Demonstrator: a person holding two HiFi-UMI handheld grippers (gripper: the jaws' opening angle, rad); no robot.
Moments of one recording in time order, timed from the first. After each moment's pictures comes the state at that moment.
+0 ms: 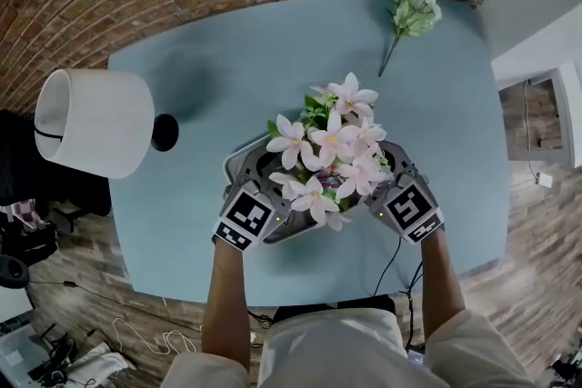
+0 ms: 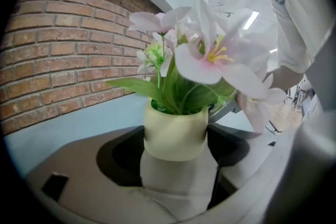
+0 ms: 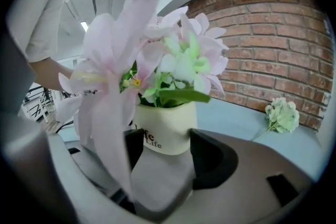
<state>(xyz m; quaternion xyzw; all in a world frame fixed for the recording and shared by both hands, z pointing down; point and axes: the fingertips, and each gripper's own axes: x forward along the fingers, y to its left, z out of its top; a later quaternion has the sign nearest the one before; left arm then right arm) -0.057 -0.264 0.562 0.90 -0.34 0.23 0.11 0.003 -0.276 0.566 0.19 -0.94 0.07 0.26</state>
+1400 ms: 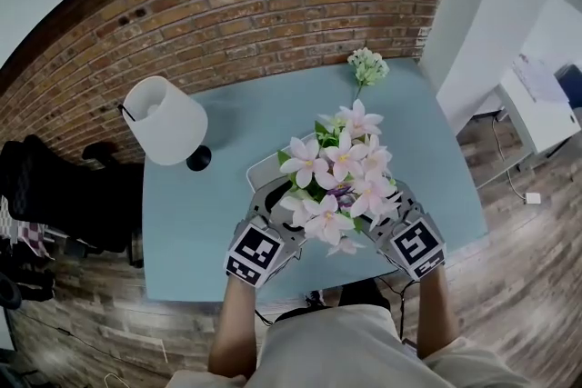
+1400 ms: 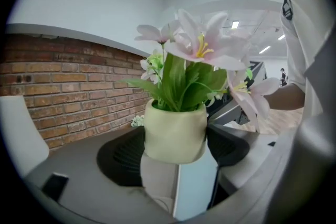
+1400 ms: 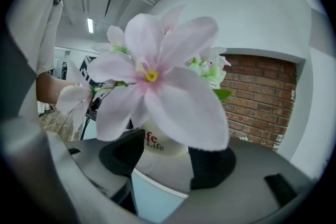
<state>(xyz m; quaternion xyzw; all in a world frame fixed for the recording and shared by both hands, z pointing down) -0.019 -0.096 0.380 0.92 -0.35 0.16 0.00 0.044 -0.101 0.381 0.30 -0.94 -0.04 0.18</state>
